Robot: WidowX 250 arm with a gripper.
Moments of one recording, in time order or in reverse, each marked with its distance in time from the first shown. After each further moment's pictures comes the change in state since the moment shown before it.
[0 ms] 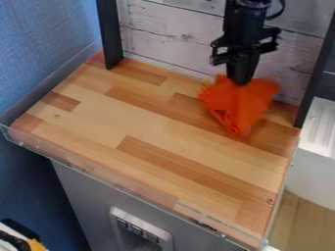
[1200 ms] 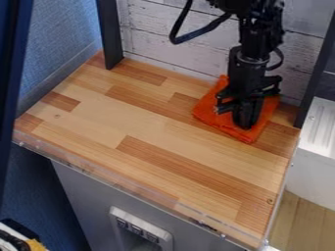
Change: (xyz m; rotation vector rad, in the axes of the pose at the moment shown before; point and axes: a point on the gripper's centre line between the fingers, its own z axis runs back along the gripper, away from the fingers) arm -0.027 -0.003 -0.062 -0.037 0.061 -0.044
